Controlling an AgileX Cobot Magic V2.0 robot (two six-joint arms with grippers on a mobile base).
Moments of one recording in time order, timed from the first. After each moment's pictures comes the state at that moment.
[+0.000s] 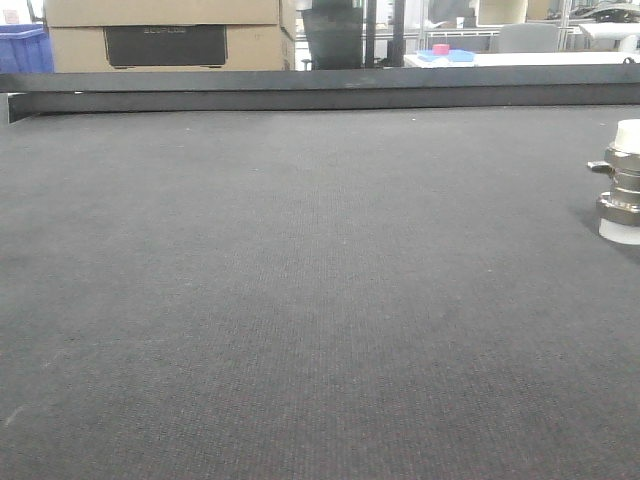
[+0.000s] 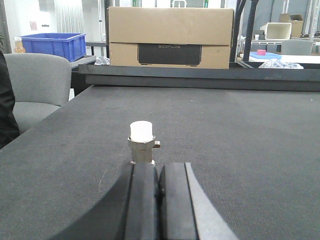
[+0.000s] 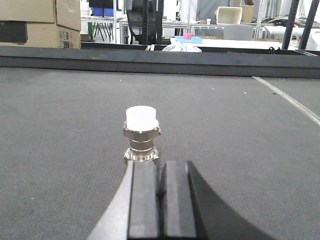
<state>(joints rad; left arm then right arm) 0.09 0.00 0.00 0.02 0.03 0.00 0.01 0.00 0.00 0.08 0.09 -0.05</state>
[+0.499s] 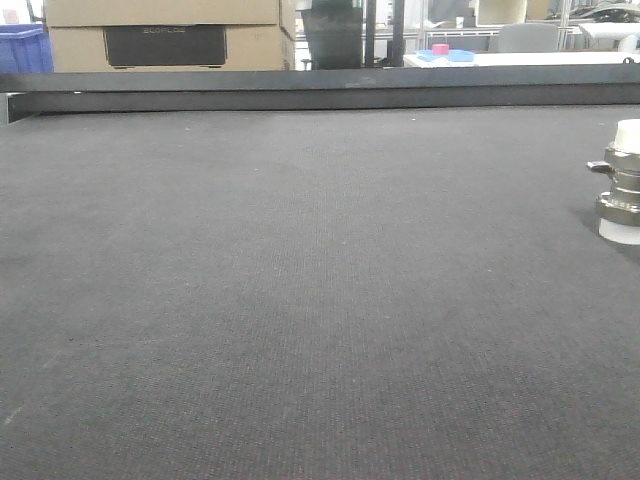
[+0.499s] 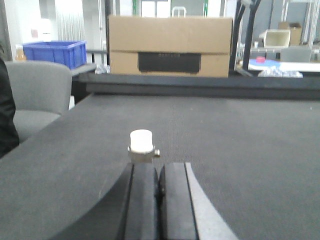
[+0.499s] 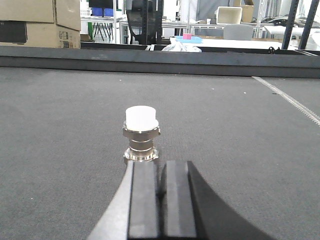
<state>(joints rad) 0.09 0.00 0.00 0.02 -0.01 0.00 0.01 0.00 0.00 0.08 0.09 -0.05</state>
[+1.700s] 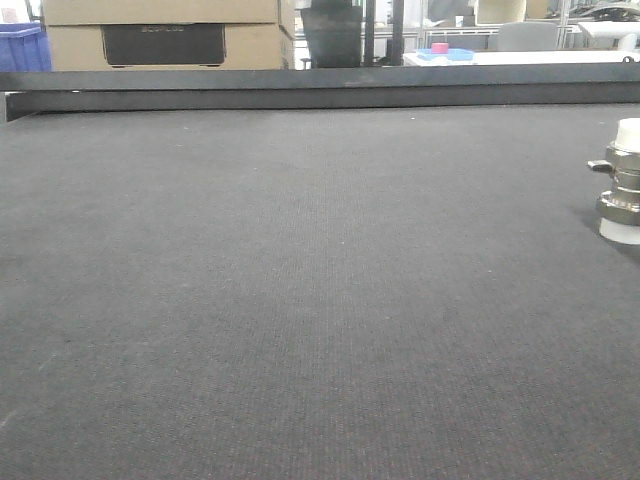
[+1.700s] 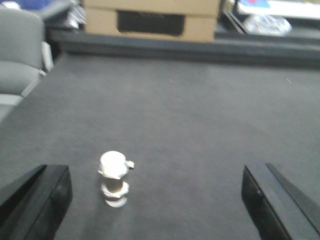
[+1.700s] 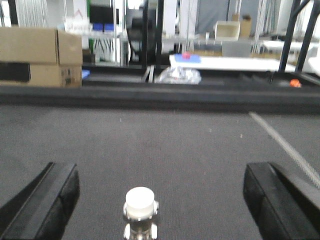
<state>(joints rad) 0.04 0.55 -0.71 -0.04 0.49 0.00 0.01 0.37 -0.47 0.08 0.21 -0.05</state>
